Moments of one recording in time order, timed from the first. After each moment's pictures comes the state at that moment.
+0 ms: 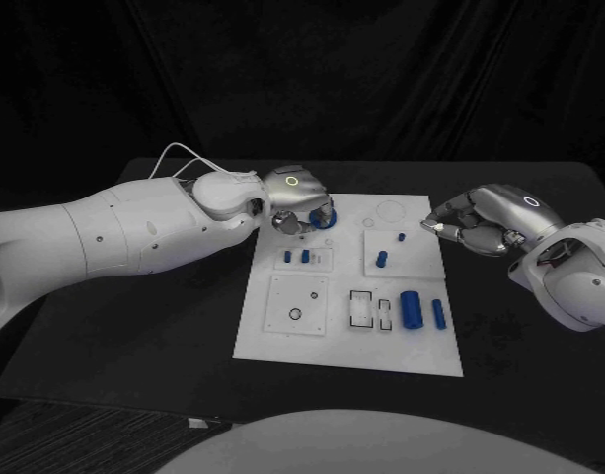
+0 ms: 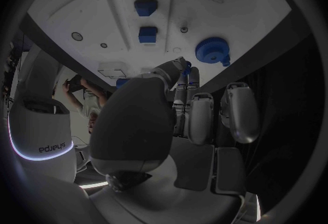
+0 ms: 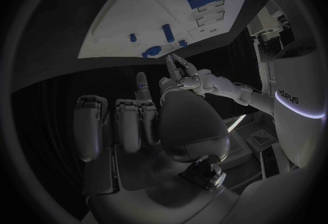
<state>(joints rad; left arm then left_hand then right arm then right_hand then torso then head) 1.30 -0.59 -0.21 1.21 -1.87 -0.36 0.25 1.47 -0.16 0.43 0.06 0.18 1.07 0.03 0.16 0.31 1.19 -0.01 0.17 0.23 1.46 -0.08 1.37 1.23 0.08 1.44 0.03 1.23 1.31 1.25 -1.06 -0.21 1.68 -1.53 -0.55 -0.04 1.21 0.09 -0.03 0.29 0.39 1.01 0.09 0.09 0.21 1.47 0.01 1.57 1.31 1.47 -0.07 1.54 1.31 0.02 1.46 0.04 1.49 1.31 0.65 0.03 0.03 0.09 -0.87</state>
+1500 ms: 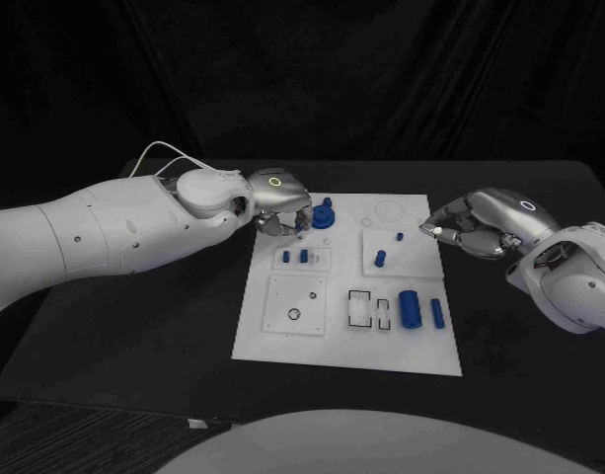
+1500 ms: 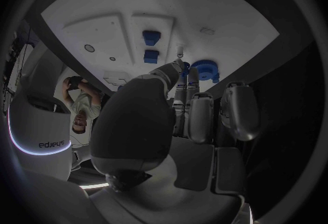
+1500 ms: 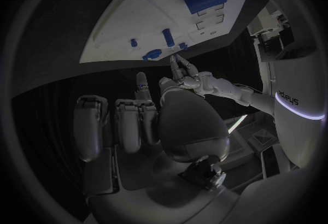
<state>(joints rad) 1.30 -0.63 -0.21 1.22 -1.87 -0.26 0.25 1.45 -0.16 0.43 0.09 0.11 1.04 0.01 0.14 0.30 1.16 -0.03 0.15 0.23 1.46 -0.08 1.35 1.21 0.08 1.44 0.03 1.20 1.31 1.24 -1.05 -0.21 1.67 -1.53 -0.55 -0.05 1.21 0.09 -0.03 0.29 0.39 1.01 0.09 0.09 0.21 1.47 0.01 1.57 1.31 1.47 -0.07 1.54 1.31 0.02 1.46 0.04 1.49 1.31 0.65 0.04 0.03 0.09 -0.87</state>
